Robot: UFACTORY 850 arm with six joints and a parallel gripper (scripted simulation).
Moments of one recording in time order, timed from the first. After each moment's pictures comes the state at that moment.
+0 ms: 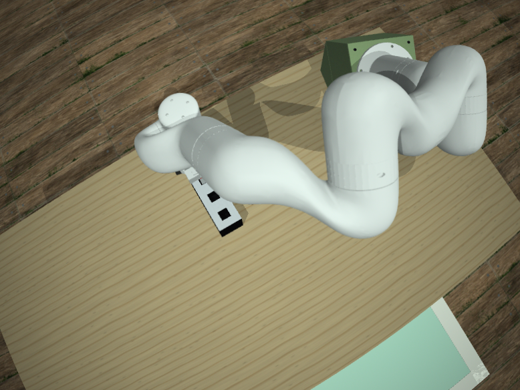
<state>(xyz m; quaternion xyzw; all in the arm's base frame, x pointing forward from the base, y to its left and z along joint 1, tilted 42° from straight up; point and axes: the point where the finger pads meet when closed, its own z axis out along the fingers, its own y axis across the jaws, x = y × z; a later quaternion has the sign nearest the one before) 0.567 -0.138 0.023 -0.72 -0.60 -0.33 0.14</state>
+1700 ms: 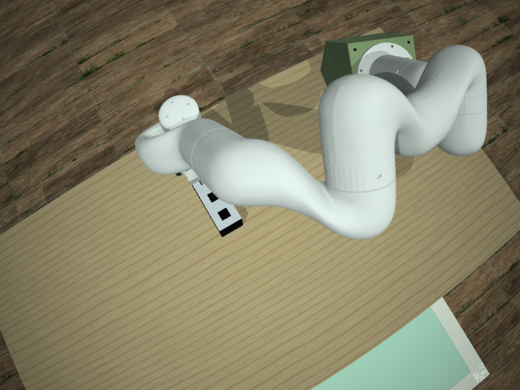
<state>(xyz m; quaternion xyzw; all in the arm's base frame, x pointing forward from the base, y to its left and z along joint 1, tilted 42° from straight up) 0.570 -0.133 0.017 -0.72 -0.60 -0.33 0.14</state>
